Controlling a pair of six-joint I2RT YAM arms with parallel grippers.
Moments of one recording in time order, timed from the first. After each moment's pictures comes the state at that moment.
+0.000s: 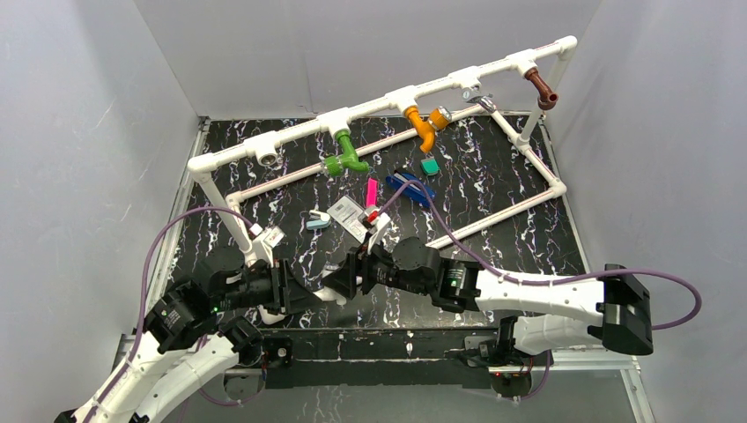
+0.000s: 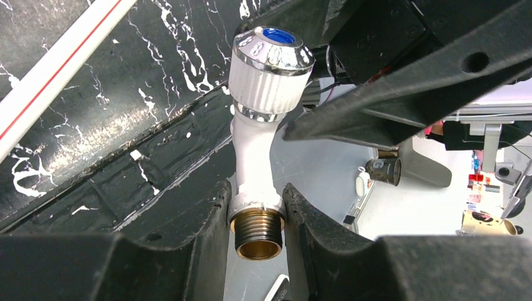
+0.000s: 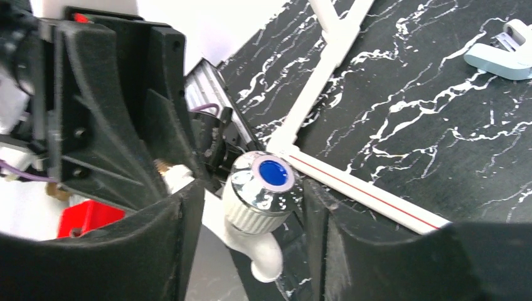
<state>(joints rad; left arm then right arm) -0.73 0.42 0.76 -0.90 0.41 -0.81 1.33 1.20 0.80 0.19 0.08 0.62</state>
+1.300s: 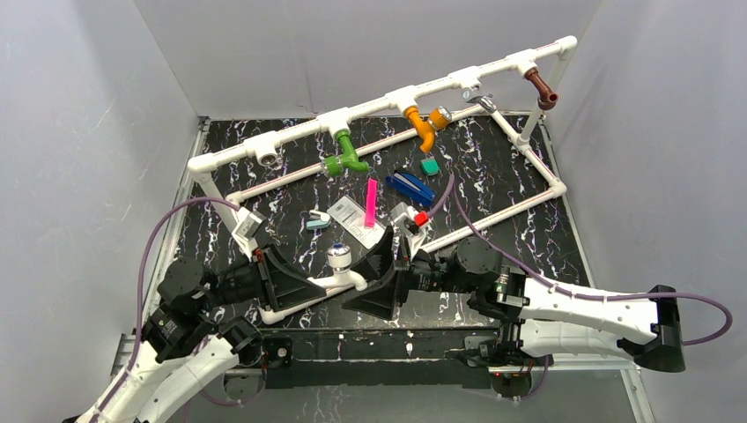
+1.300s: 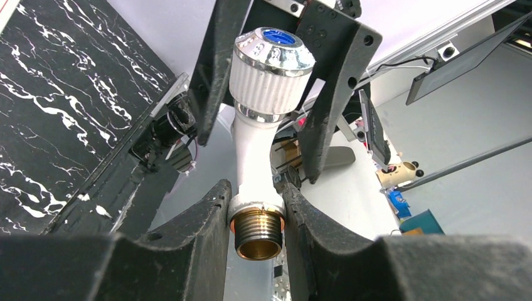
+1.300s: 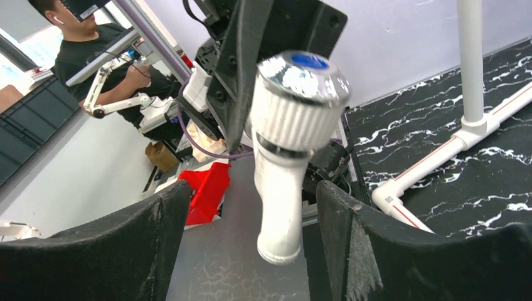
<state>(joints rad) -0.73 0.33 0.72 -0.29 0.62 -1.01 1.33 0.91 0.77 0.31 -0.25 0.58</state>
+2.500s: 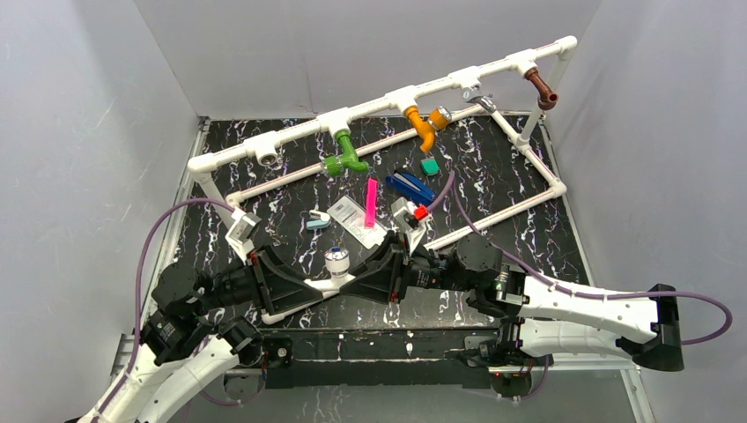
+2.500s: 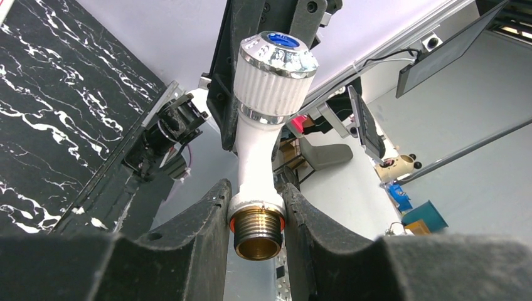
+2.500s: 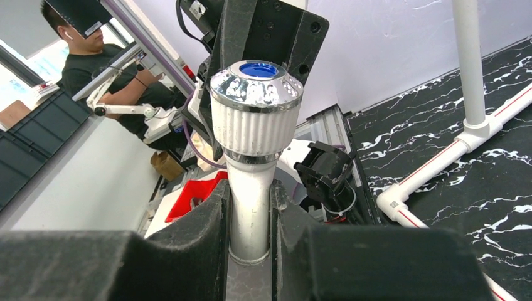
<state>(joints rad) -0.73 0.30 0.70 -0.22 0.64 -1.02 1.33 0.93 0.80 0.31 -0.23 0.62</state>
